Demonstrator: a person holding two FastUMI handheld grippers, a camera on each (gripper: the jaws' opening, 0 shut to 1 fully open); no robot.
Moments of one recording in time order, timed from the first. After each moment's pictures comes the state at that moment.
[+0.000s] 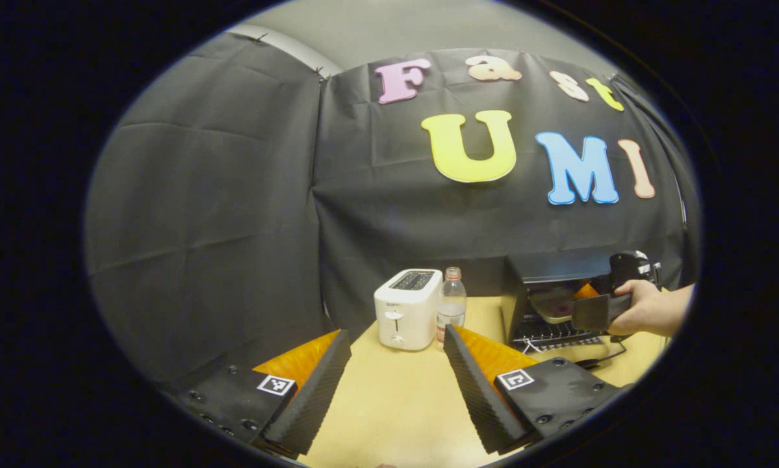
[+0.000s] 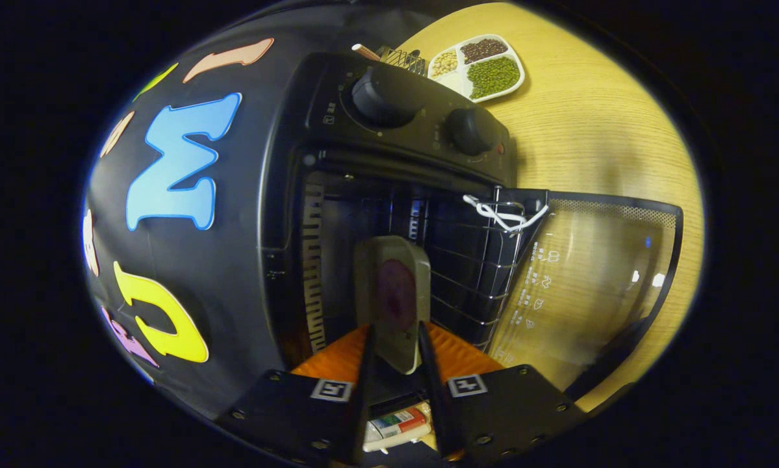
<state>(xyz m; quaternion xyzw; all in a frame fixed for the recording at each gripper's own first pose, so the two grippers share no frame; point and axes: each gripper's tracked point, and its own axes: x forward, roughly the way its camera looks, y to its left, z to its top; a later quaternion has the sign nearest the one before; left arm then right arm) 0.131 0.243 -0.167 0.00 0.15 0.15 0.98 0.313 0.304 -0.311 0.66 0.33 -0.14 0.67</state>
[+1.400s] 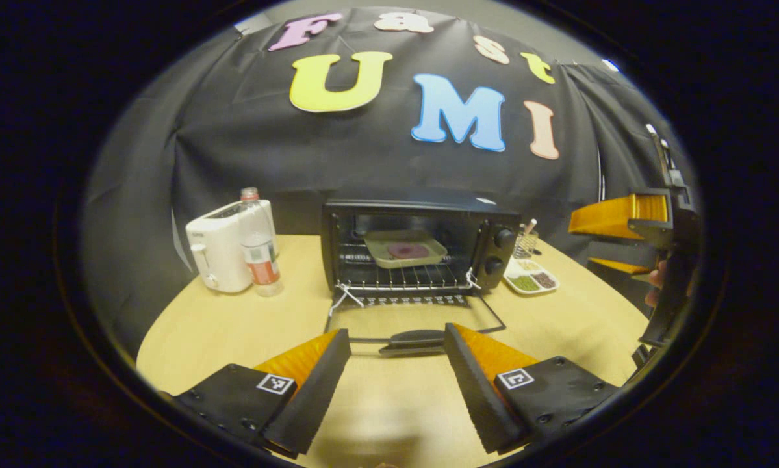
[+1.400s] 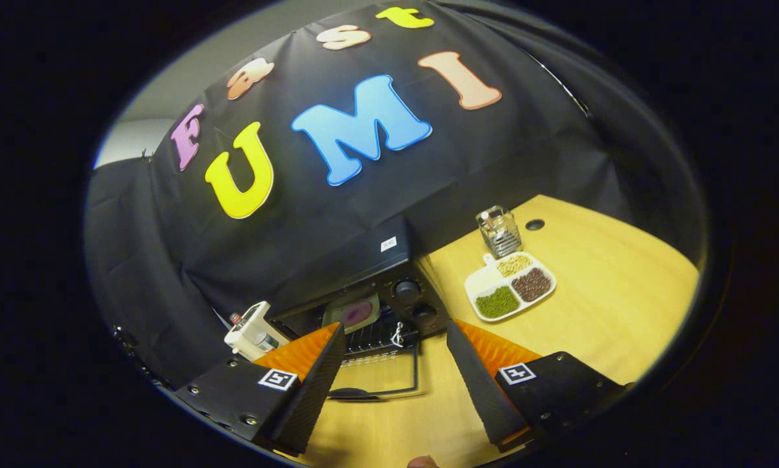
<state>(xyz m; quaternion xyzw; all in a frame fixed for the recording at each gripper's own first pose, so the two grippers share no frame) 0.163 -0.034 -0.272 -0.06 0.27 -0.11 0.95 0.168 0.095 -0.199 0.23 0.24 0.06 0.94</state>
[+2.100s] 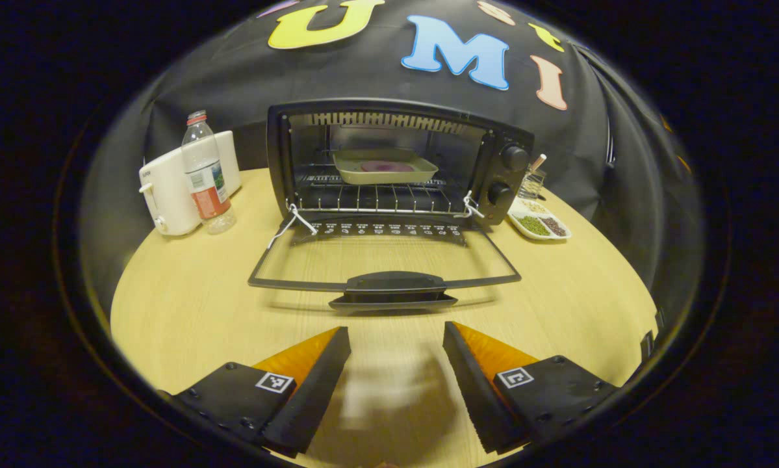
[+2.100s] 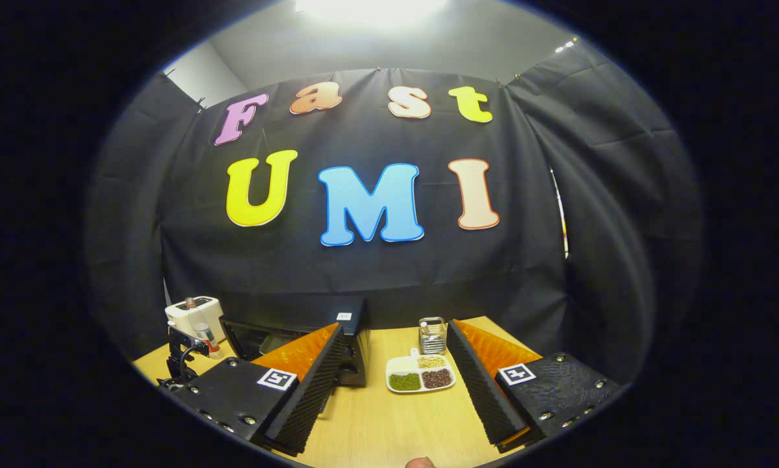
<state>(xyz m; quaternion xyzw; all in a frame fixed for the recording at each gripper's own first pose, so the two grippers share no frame) 0.175 -0.082 -0.381 -0.06 0.40 -0.13 0.91 0.142 0.008 -0.099 0.01 0.10 -0.02 1.00</state>
